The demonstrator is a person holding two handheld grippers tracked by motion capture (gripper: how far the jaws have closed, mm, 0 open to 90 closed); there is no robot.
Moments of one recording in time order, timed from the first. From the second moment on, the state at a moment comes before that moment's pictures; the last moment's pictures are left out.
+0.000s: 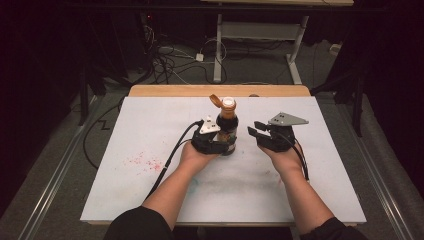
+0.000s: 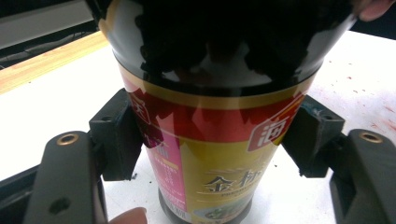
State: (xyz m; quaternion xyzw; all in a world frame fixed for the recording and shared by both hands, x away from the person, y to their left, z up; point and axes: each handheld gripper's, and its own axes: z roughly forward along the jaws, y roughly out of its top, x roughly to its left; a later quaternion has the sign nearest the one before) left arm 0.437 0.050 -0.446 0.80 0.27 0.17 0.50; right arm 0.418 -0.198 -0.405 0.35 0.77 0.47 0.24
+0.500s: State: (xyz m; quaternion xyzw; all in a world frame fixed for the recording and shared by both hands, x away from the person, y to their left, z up) left arm 0.437 0.050 -0.446 0.80 0.27 0.16 0.50; right arm 0.417 -0.205 -0.439 0.36 0.76 0.48 0.23
